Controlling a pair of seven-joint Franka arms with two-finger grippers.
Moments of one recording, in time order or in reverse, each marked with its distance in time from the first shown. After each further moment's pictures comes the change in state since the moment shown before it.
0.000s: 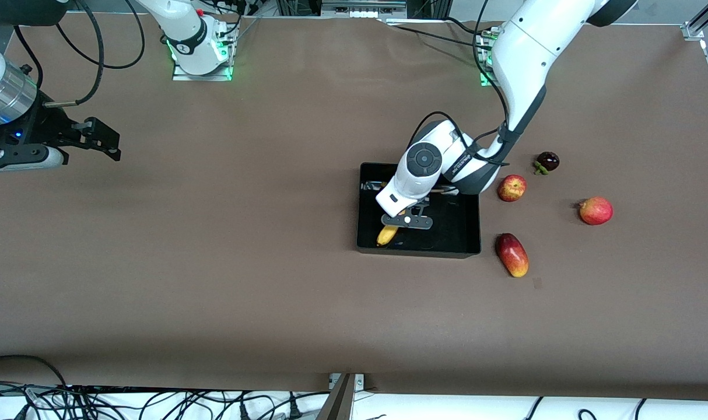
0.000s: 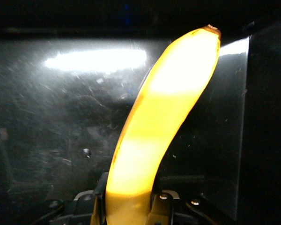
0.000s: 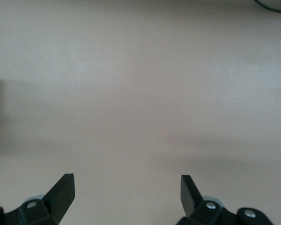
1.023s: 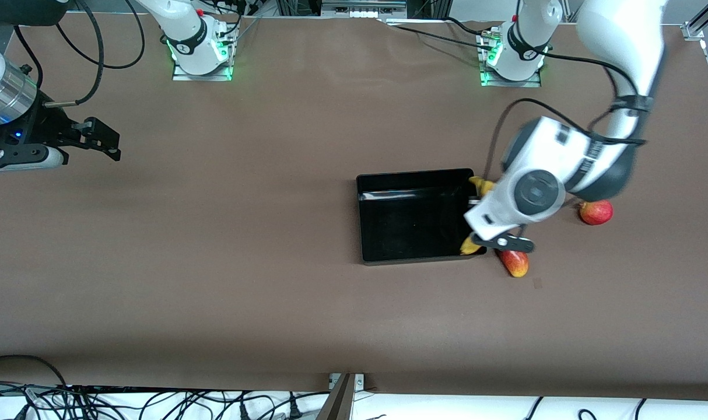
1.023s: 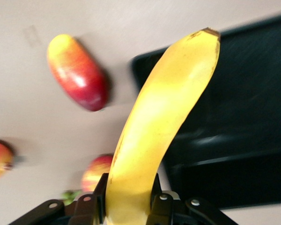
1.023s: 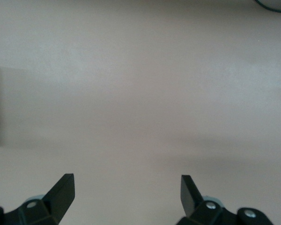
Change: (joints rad) left arm 0.296 -0.149 0.011 0.213 0.004 -0.673 0.537; right arm 0.000 0.000 0.000 0.000 0.000 0.000 0.000
